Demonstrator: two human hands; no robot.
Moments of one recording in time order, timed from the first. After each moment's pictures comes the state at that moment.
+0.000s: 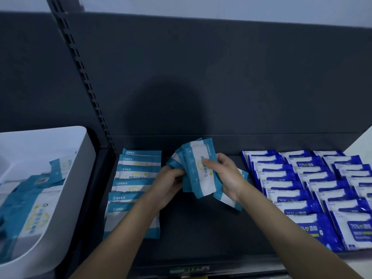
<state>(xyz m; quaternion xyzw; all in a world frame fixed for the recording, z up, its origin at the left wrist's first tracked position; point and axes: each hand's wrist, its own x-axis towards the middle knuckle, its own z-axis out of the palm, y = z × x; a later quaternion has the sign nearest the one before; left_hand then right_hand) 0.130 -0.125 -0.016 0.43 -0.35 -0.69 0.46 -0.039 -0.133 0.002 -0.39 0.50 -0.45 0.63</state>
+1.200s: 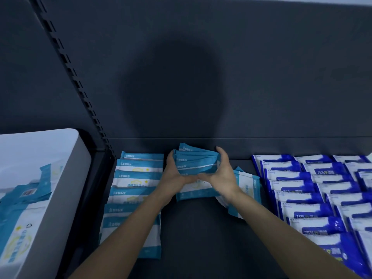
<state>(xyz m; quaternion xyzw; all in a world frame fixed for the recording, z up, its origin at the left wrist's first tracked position) 0.135 -0.181 -0.053 0.55 -0.51 -0.53 0.39 -0.025 -0.186 -0.049 -0.53 0.60 -0.39 0.45</state>
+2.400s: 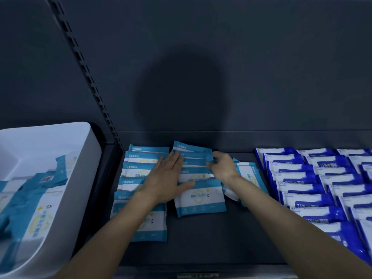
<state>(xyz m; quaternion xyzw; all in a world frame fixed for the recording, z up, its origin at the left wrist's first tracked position) 0.172 -0.149 -0.034 0.58 -0.81 -0.12 -0.02 -0.022 -0.192 -0.044 -0.57 0.66 -0.28 0.40</state>
